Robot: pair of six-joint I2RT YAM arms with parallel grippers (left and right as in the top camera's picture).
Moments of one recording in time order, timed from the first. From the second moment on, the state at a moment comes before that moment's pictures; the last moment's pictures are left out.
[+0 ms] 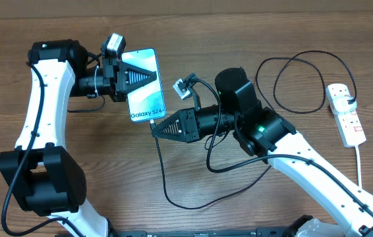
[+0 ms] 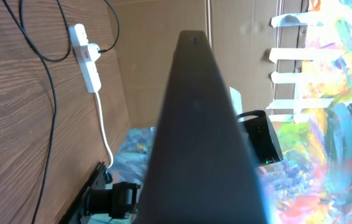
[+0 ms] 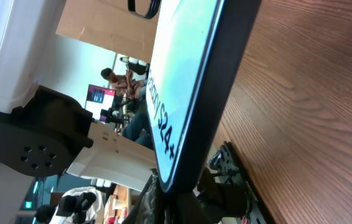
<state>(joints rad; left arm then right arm) 0.07 1.87 1.69 -1.69 1.54 0.39 0.64 1.43 1.13 -0.14 -1.01 0.80</state>
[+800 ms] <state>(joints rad) 0.07 1.87 1.69 -1.65 1.54 0.39 0.66 1.43 1.13 -0.13 -0.98 0.80</state>
